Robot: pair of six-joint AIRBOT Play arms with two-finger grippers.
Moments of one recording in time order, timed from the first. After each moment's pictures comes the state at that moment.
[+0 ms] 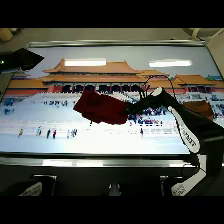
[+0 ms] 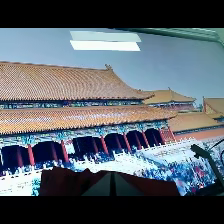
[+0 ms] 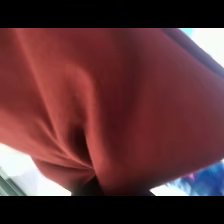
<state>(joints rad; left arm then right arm) 0.07 -1.16 1.53 0.87 -1.08 -1.30 0.17 -1.81 1.31 -0.68 1.10 1.20</state>
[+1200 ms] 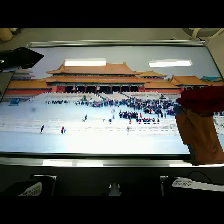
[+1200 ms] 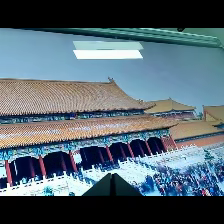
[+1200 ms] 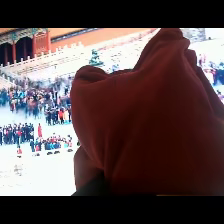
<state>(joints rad) 0.07 -1.16 1.53 0.87 -1.04 -1.27 -0.88 -1.52 2.02 -0.95 1.83 1.15</state>
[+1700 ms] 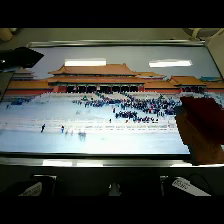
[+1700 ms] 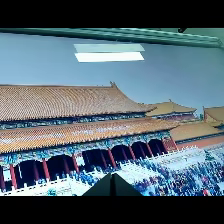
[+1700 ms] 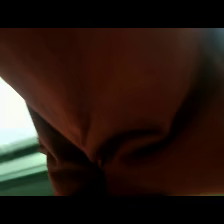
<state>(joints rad) 0.06 -1.17 1.52 0.87 -1.03 -1.26 -0.93 -1.28 1.38 -1.41 1.83 1.11</state>
